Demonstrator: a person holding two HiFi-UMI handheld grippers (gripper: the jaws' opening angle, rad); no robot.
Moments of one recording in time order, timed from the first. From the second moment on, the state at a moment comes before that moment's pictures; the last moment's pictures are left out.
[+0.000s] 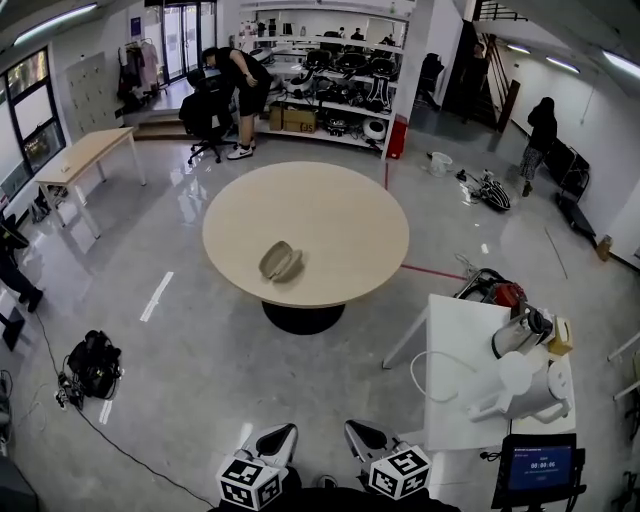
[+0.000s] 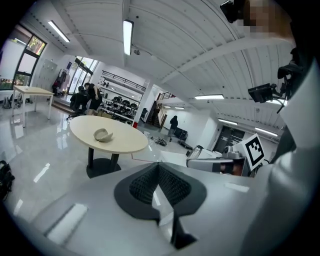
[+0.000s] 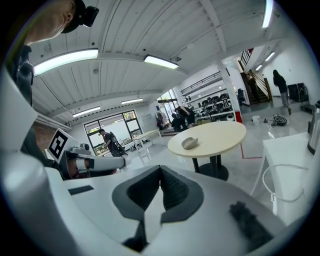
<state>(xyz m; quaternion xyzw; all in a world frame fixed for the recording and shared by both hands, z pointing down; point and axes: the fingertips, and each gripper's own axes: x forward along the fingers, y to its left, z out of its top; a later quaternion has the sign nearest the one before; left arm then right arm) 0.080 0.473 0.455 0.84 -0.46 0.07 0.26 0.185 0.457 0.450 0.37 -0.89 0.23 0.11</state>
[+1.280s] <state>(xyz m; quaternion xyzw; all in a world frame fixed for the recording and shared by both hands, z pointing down) -0.068 0.283 0.480 0.83 -0.48 0.04 0.30 0.025 0.267 0.466 0.33 -0.91 0.21 0.15</state>
